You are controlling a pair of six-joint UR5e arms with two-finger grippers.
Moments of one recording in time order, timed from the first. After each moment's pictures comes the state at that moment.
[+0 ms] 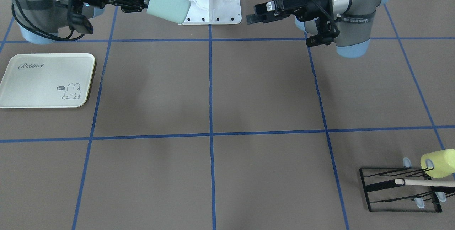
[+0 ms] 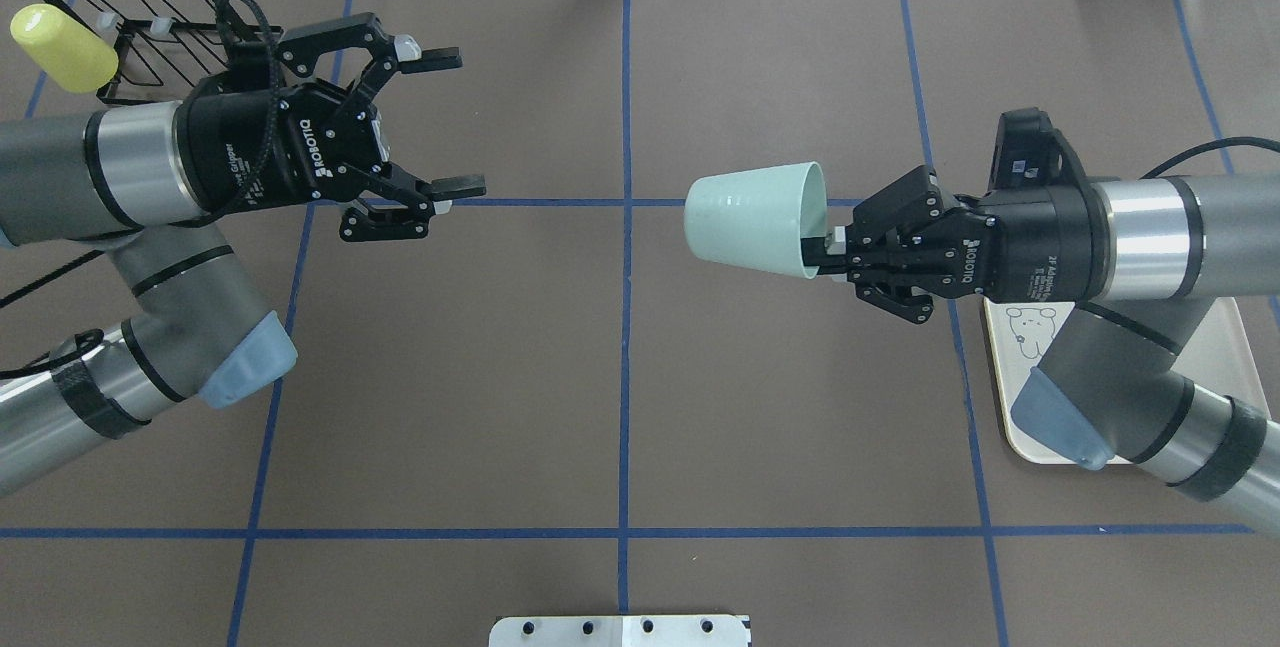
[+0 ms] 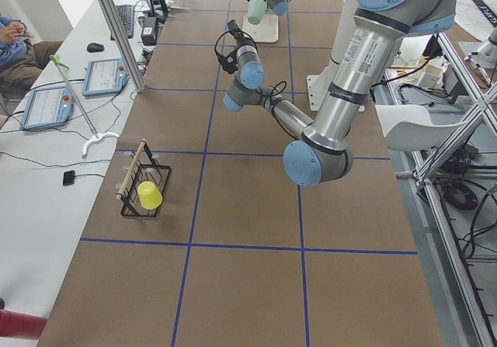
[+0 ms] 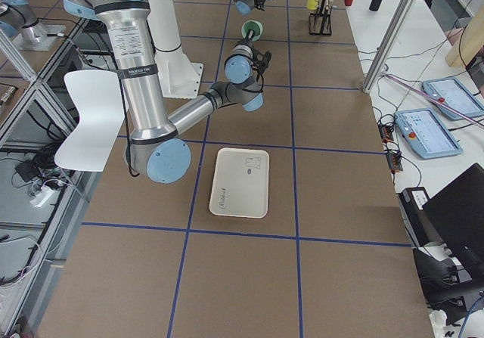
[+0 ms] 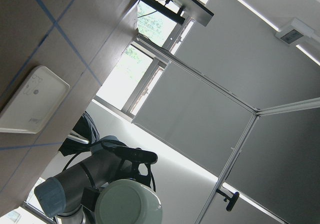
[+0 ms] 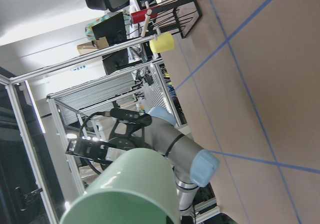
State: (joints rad) left arm -0.79 -2.02 -1.63 -3.32 -1.97 -2.57; right arm 0.77 -1.34 1.79 0.10 2.18 2.32
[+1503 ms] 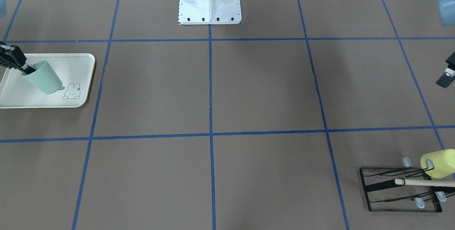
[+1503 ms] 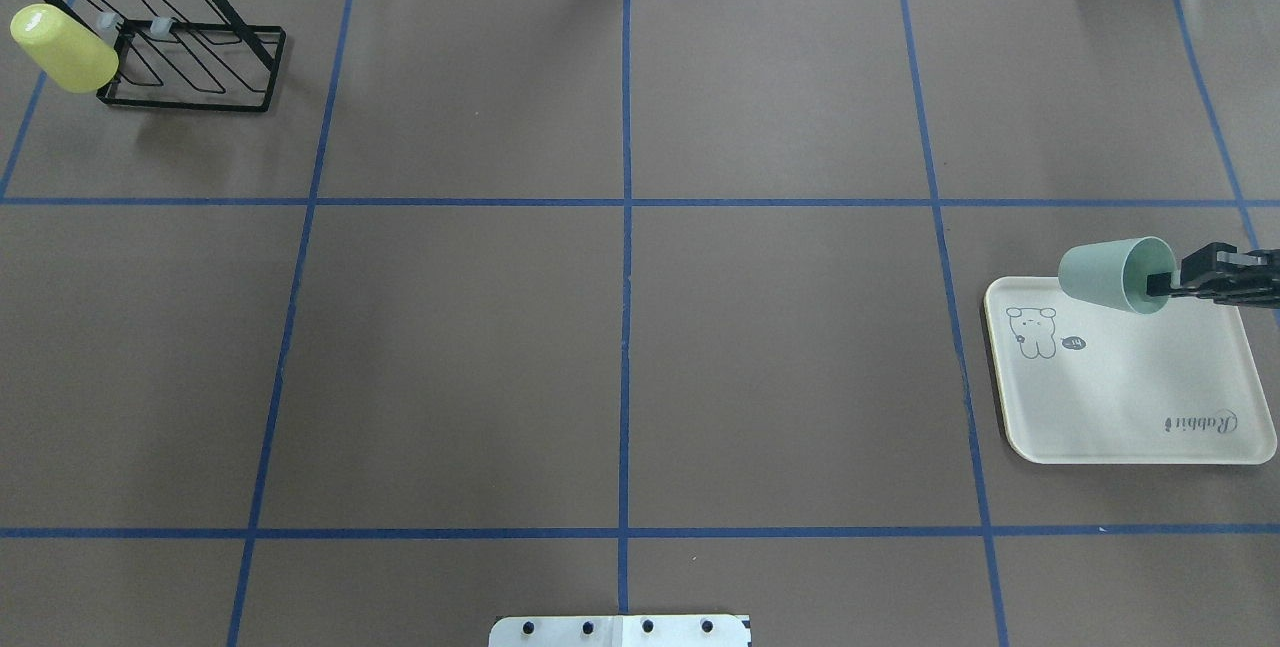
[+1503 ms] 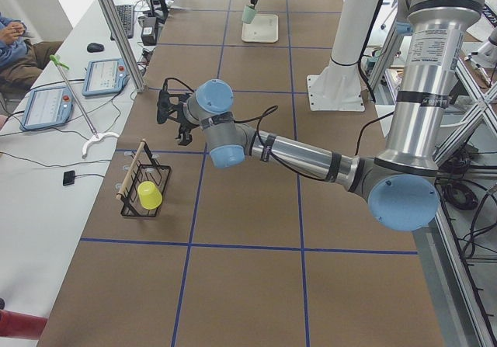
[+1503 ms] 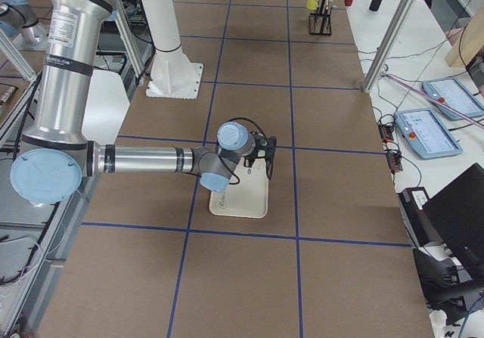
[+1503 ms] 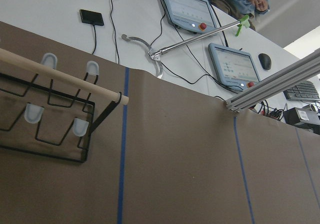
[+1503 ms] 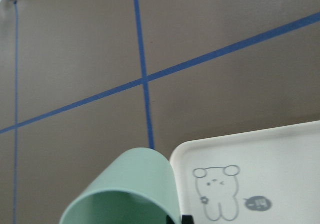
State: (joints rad) left arm -1.39 -1.68 -1.70 -2.47 -2.30 -1.03; right arm 1.10 -1.79 1.71 -0.47 2.35 1.22
